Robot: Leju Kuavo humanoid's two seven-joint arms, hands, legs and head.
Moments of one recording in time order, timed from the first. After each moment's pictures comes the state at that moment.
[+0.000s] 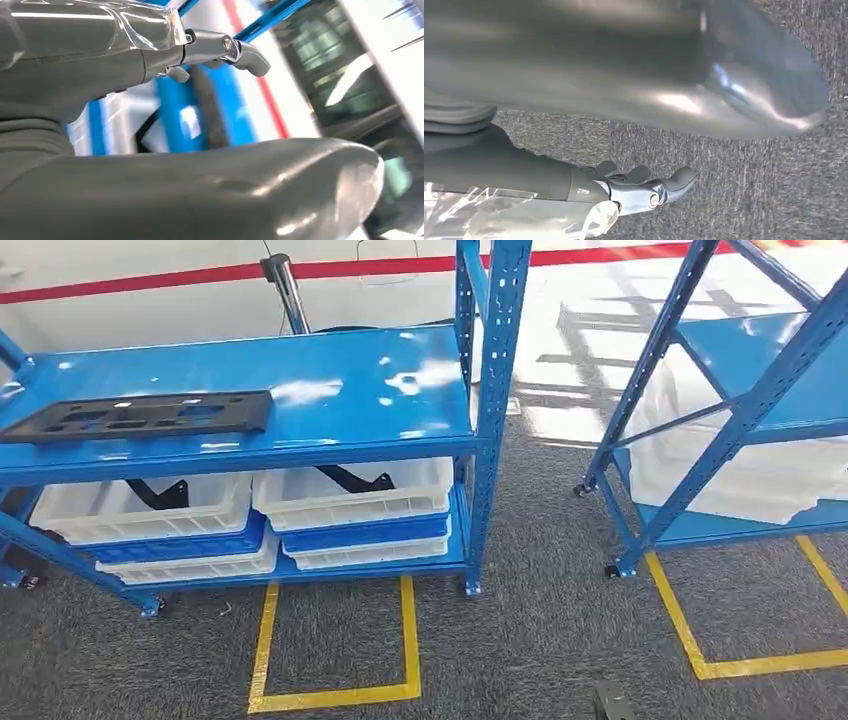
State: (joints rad) left arm -0.11 0.69 0.12 -1.80 0.04 0.34 0.14; right arm -0.13 -0.07 -0.50 -0.26 0.52 -0.12 -0.25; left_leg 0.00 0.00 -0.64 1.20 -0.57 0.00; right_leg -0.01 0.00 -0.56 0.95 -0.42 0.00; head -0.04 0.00
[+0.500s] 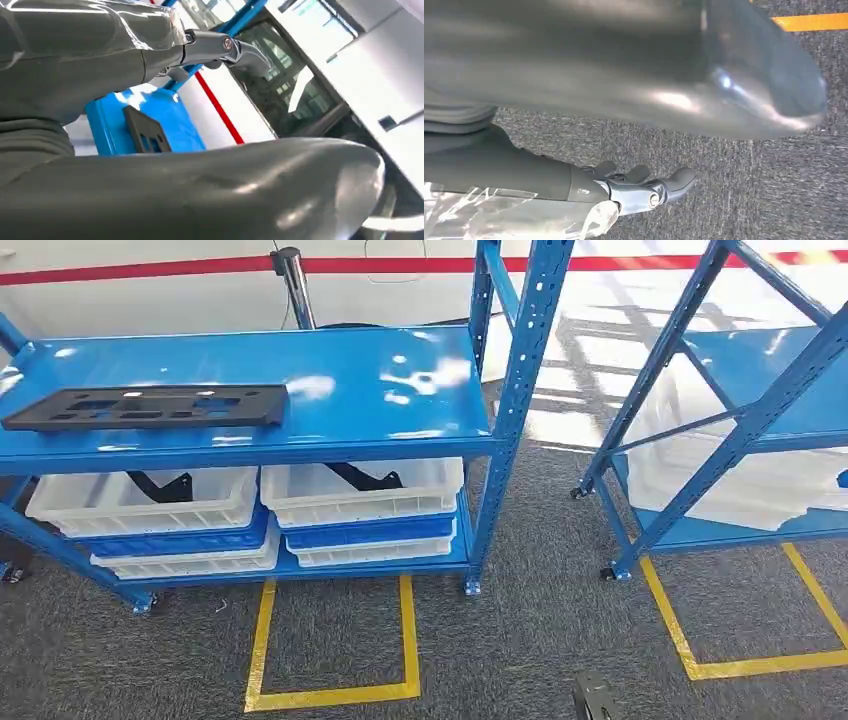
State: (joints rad) left arm -0.42 0.78 0.02 -1.88 -0.12 0.14 0.39; right arm -0.16 -0.05 -0.44 -0.26 0.47 -0.09 -0.25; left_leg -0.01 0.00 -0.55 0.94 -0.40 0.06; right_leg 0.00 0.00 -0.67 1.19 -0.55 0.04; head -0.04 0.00
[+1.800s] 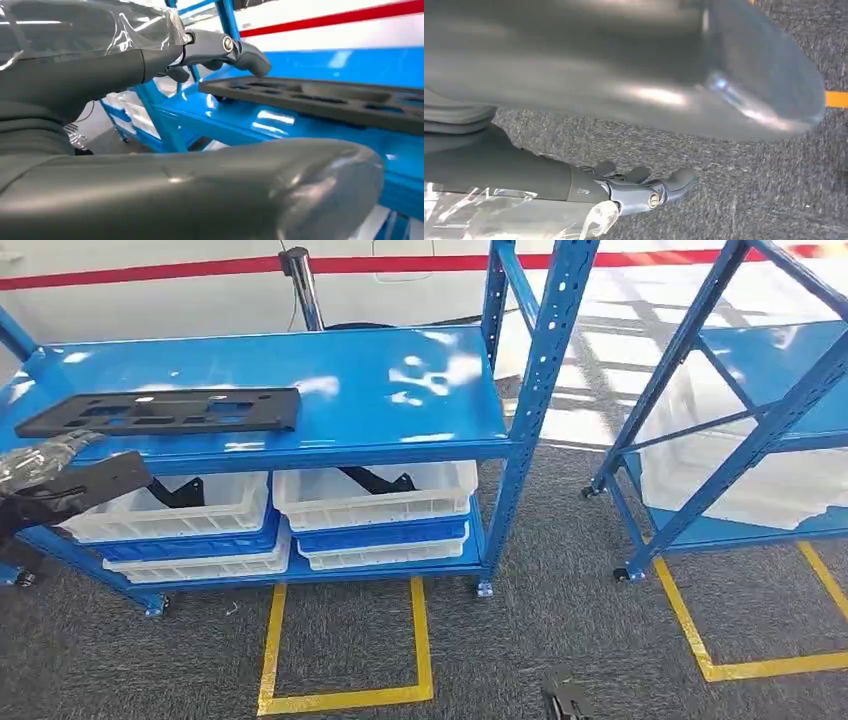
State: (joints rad) left arm -0.66 0.92 -0.50 -1.70 -0.42 -0.41 0.69; right arm -0.18 0.00 -0.23 -0.26 0.34 -0.05 -0.21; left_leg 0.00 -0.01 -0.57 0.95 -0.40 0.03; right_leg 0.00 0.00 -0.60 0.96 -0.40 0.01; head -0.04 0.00
